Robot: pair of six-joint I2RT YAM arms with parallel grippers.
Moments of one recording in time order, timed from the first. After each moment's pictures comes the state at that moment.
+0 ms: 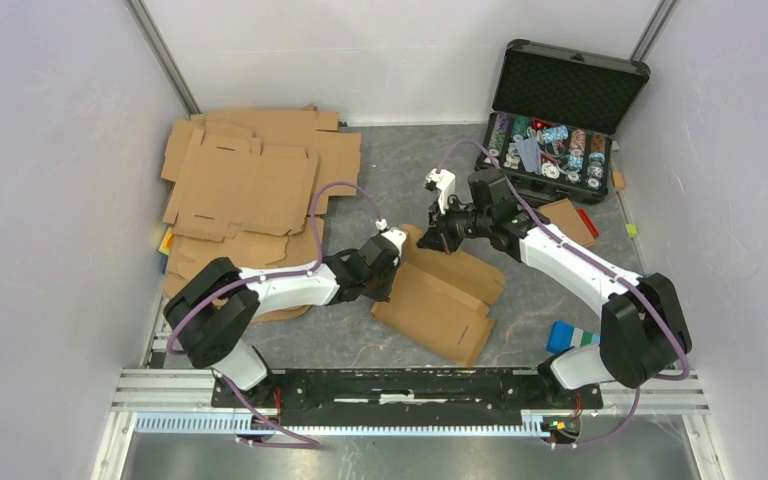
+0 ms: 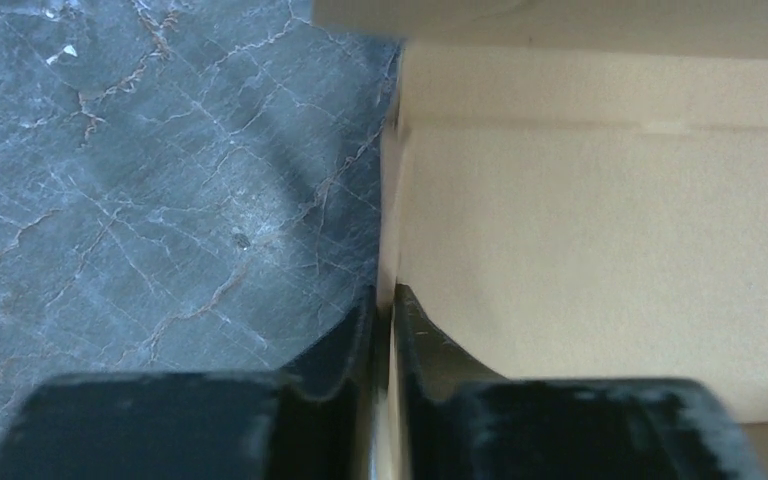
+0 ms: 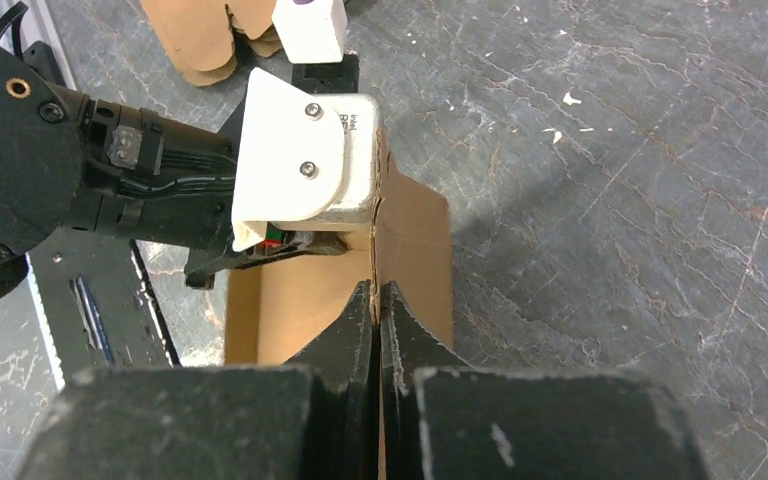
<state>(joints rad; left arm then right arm) -0.89 1.58 0.80 -0.15 -0.13 -0.38 0.50 1.43 0.98 -0.21 -0.65 -0.08</state>
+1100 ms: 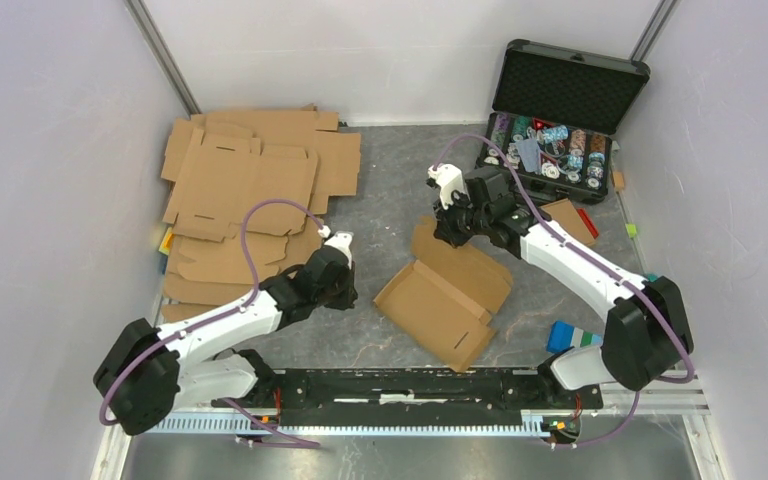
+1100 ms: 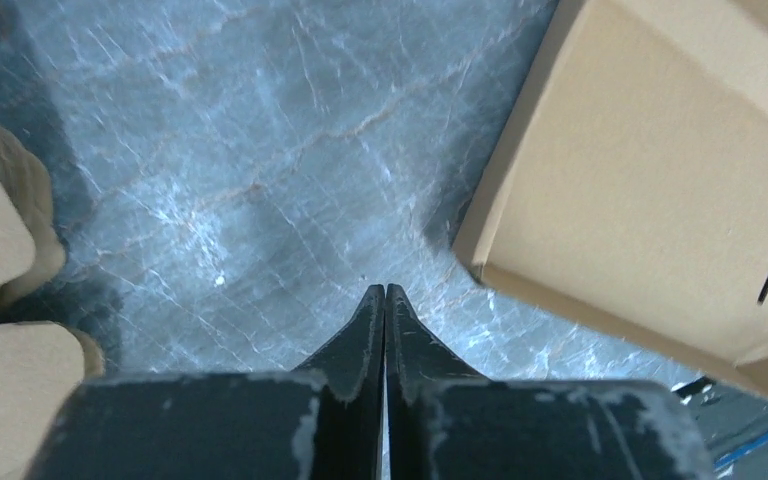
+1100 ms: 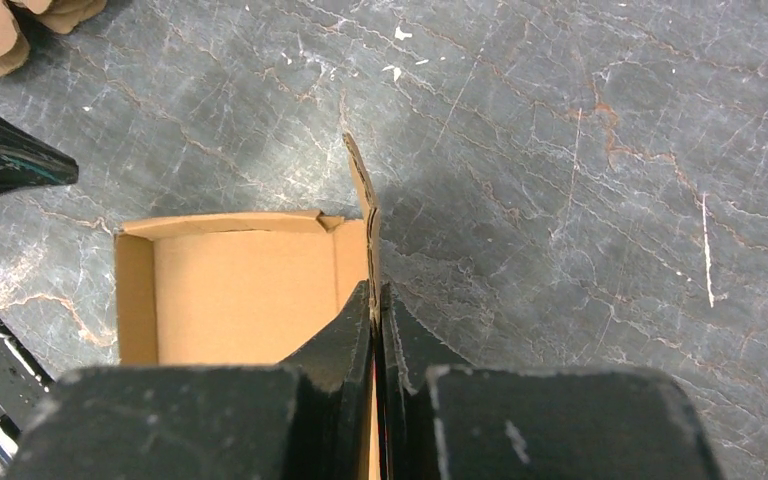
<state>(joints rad) -0.78 1.13 0.56 -0.26 -0.13 -0.53 0.52 1.42 1.04 -0.36 -0.29 -0.11</state>
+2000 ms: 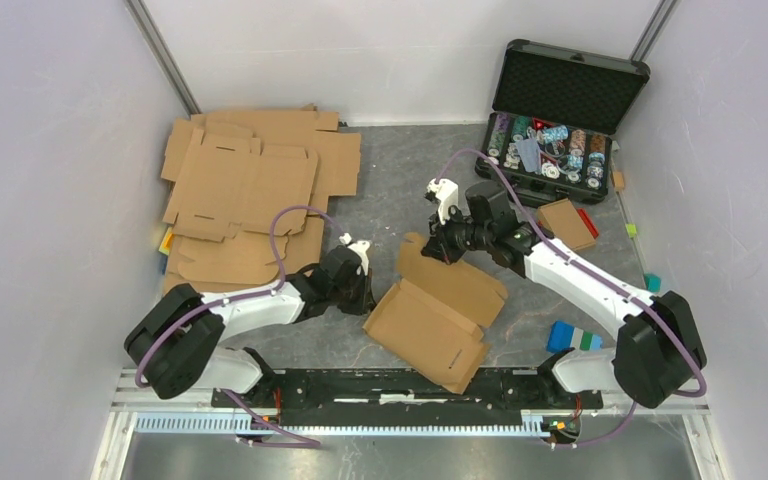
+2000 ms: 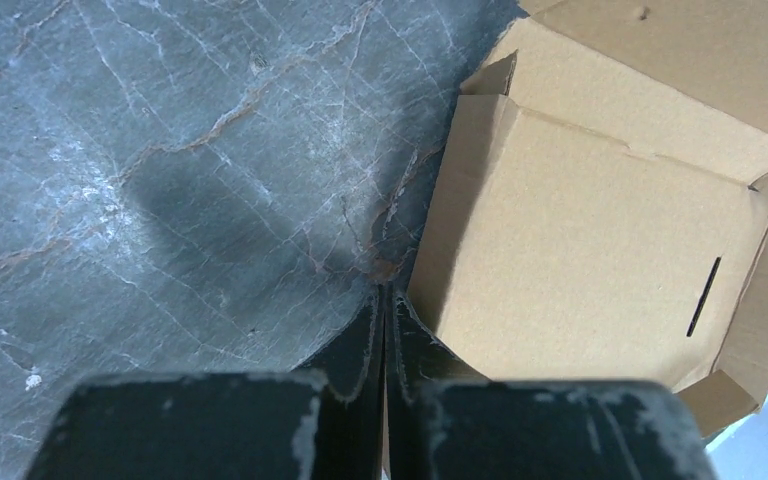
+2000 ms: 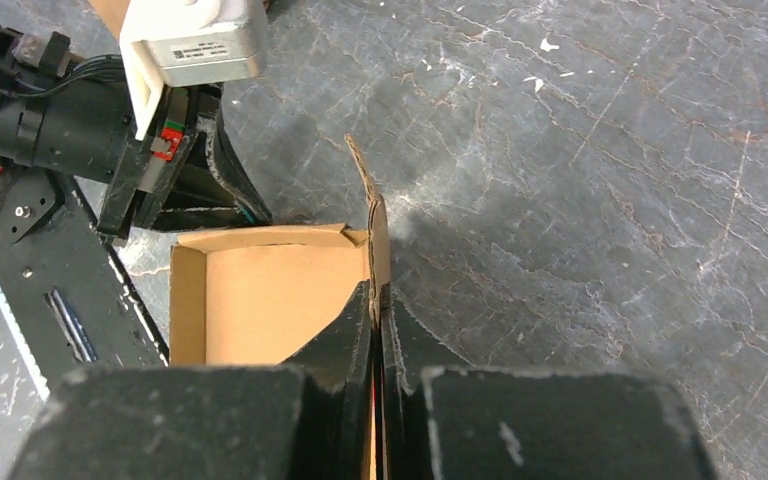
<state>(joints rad) -0.77 1.36 0.53 -0.04 0.12 -0.57 0.56 1.33 0.91 -0.24 -0.46 -0.01</state>
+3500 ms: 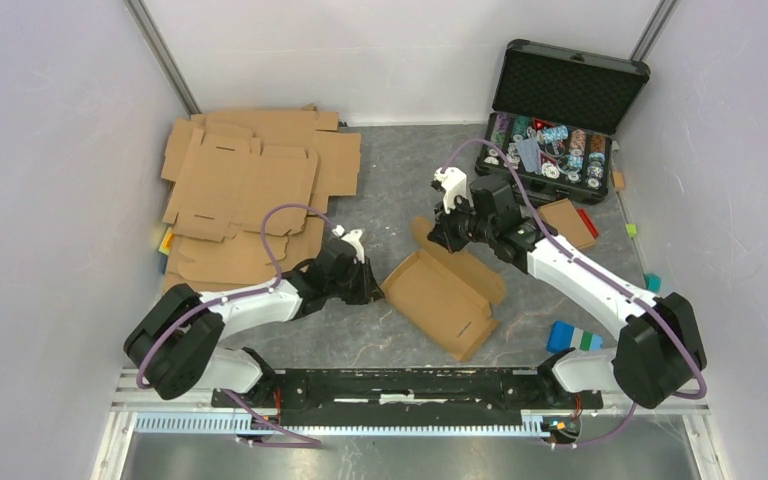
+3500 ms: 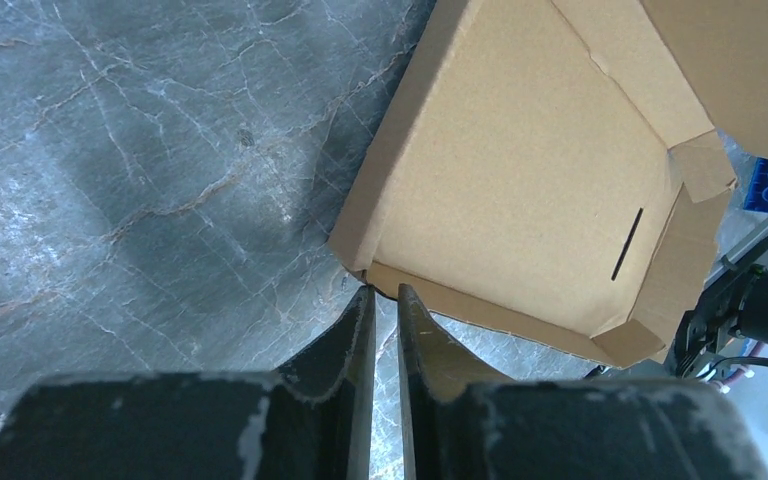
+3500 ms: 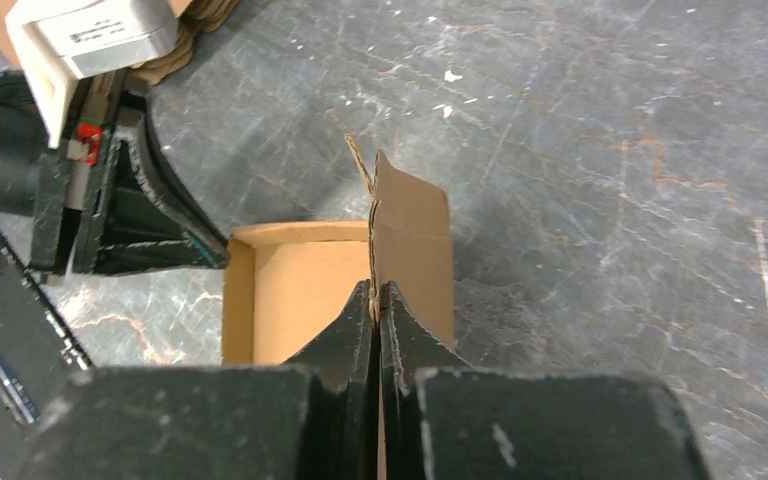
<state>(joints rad) -0.73 1.36 0.53 0.06 0.15 -0.68 0.55 1.33 0.95 -0.23 -0.31 -0.01</state>
